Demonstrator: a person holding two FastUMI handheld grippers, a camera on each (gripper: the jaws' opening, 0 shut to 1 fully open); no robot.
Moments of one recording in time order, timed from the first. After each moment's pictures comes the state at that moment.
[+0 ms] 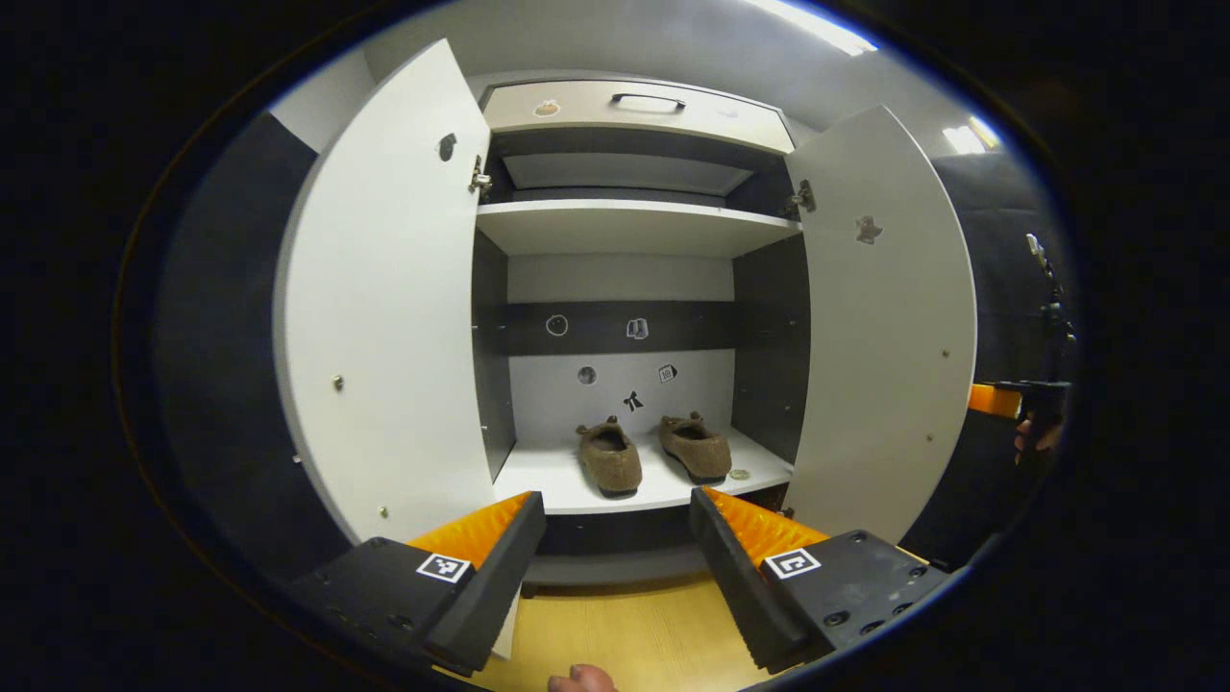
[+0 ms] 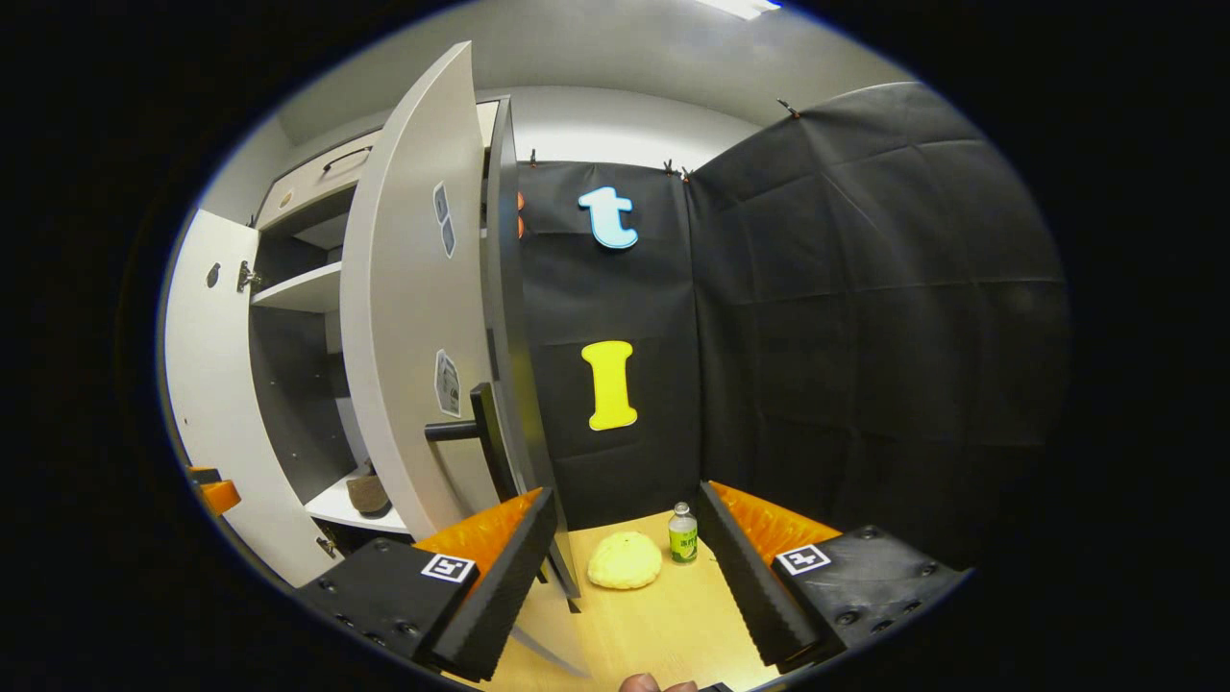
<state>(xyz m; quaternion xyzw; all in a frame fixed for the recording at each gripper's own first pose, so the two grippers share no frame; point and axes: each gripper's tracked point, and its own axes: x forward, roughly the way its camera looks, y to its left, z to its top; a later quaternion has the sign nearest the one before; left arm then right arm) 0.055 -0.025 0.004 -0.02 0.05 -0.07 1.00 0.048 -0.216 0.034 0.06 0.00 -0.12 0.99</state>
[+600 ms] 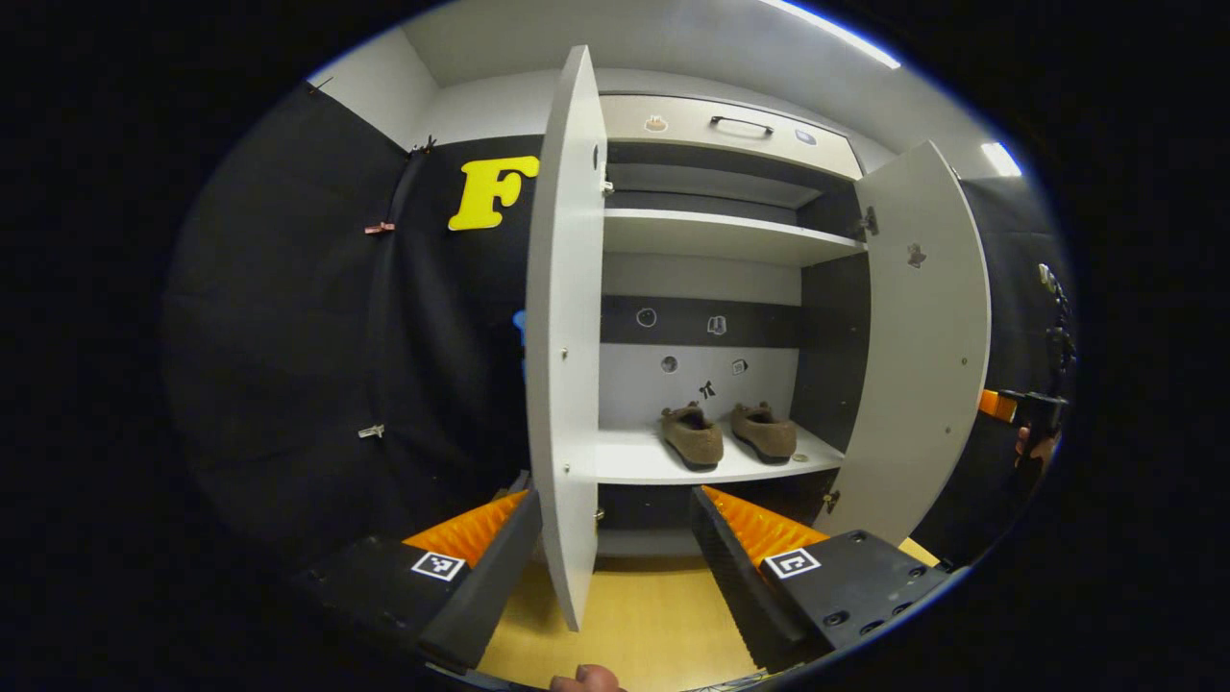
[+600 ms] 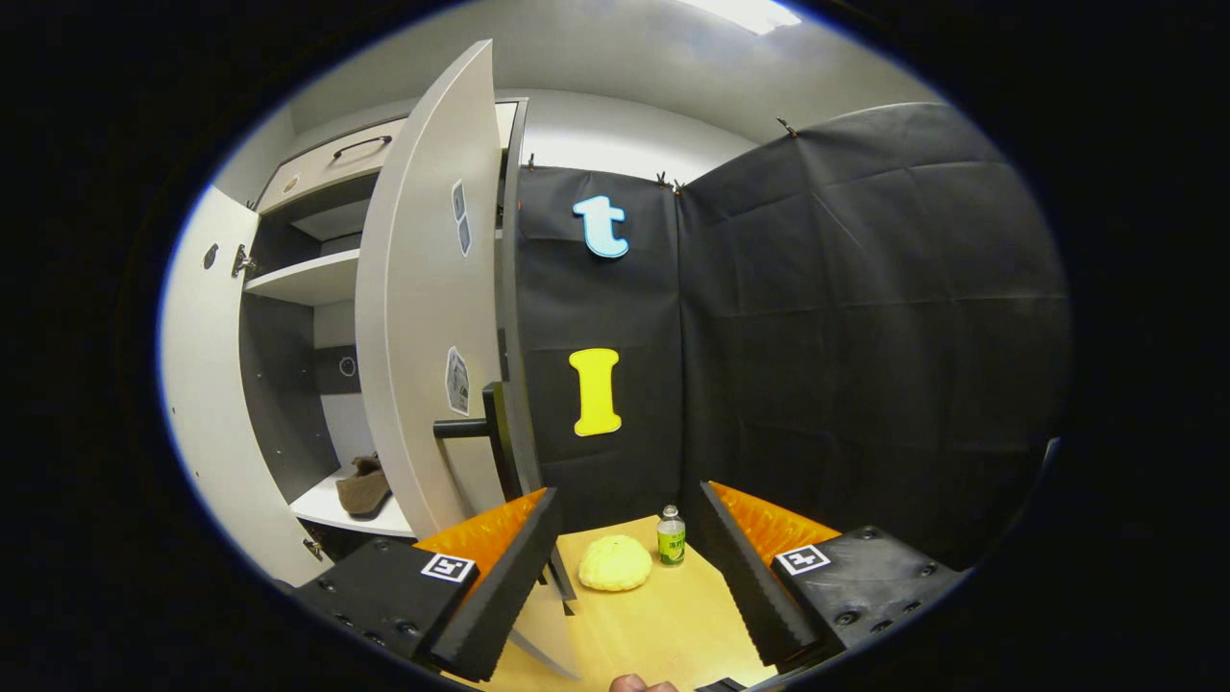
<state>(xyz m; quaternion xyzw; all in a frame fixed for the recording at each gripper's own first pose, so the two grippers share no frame) -0.002 0.085 0.003 -0.03 0.06 0.01 1.00 0.040 -0.180 0.034 0.05 -0.01 -0.15 0.99</state>
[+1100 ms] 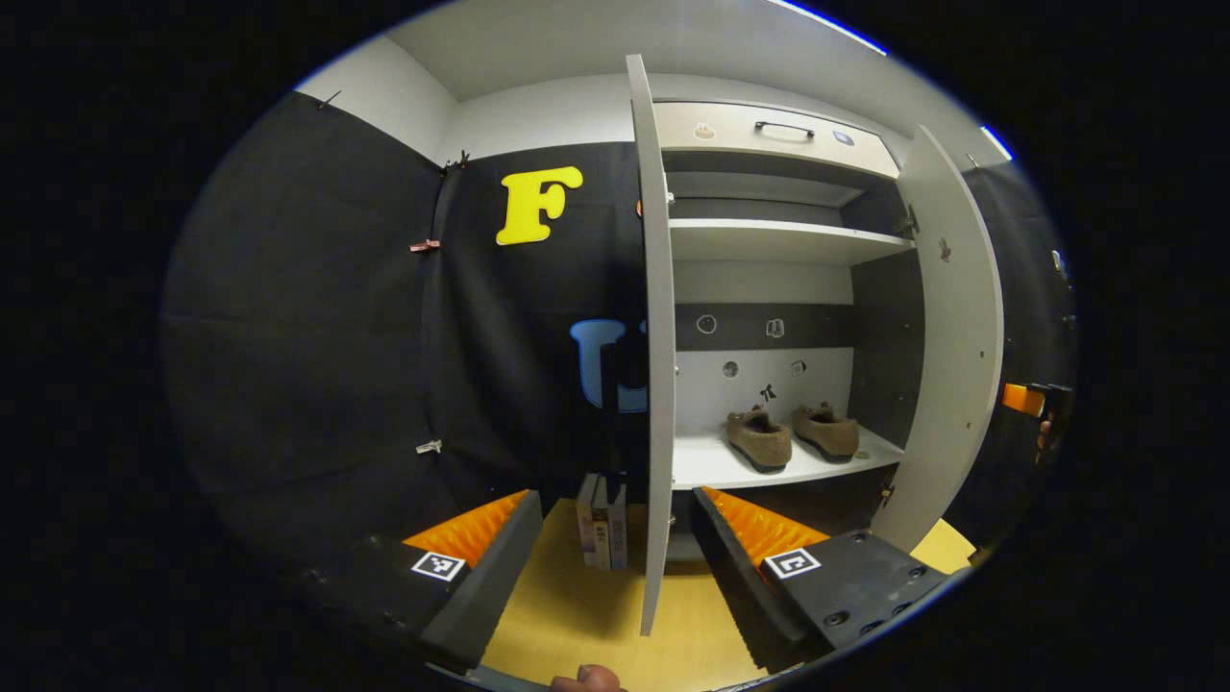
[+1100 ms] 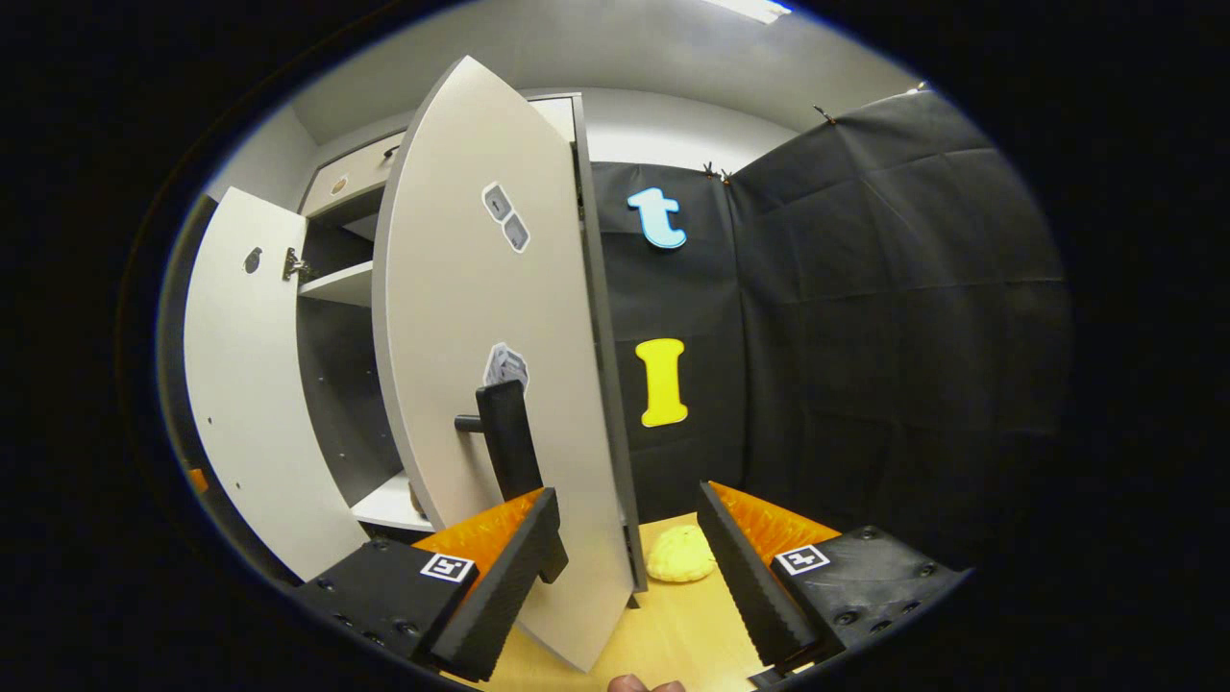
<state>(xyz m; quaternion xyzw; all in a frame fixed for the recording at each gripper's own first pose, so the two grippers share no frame) -0.007 0.150 0.013 0.00 0.06 0.08 1.00 0.055 -0.089 0.029 0.09 0.01 -0.05 1.00</state>
